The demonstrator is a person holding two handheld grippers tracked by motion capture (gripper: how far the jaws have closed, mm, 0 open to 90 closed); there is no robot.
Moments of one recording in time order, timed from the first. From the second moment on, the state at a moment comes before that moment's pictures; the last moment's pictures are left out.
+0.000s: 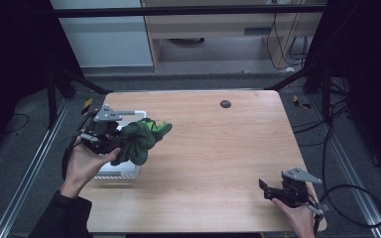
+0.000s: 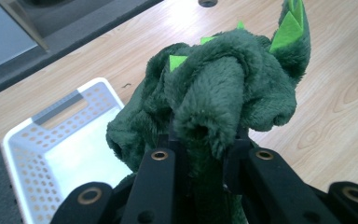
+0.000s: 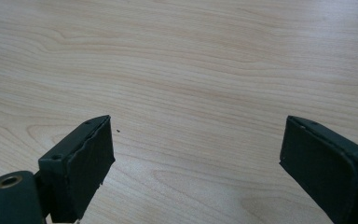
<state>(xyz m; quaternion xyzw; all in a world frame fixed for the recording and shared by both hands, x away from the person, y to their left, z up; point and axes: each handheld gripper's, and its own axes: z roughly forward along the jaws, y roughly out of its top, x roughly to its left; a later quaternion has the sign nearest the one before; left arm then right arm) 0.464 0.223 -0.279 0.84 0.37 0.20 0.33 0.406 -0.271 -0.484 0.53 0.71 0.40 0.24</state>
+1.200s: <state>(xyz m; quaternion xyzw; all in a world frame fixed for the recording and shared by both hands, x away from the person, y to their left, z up) 0.474 0.148 -0.311 0.88 0.31 0.16 0.32 0.405 -0.273 -0.483 0.53 0.71 0.40 0.25</state>
